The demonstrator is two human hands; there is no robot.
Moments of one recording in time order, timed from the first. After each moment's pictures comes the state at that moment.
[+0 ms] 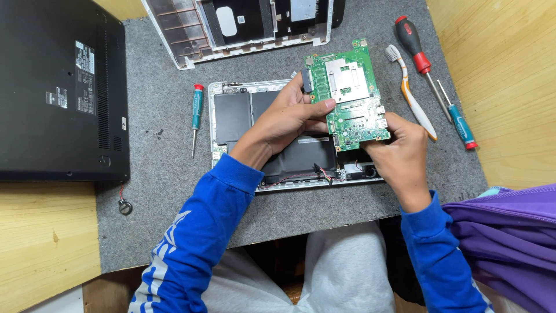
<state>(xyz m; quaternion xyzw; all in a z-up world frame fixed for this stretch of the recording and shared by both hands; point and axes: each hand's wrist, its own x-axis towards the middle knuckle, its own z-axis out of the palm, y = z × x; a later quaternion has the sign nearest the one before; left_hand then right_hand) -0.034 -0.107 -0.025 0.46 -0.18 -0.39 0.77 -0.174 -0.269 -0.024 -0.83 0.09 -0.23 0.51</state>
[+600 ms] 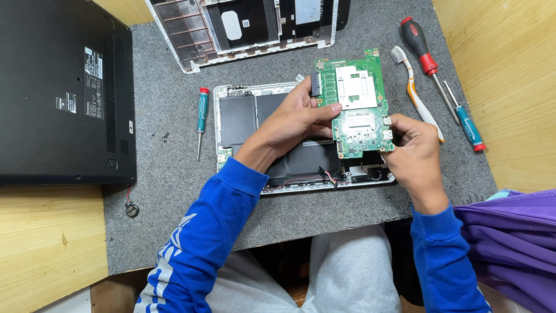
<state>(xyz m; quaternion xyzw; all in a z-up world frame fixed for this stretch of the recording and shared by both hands) -0.042 -0.105 -0.010 0.46 -0.20 -0.41 0.76 -0.174 -0.264 -0.017 -0.78 0.12 -0.19 0.58</state>
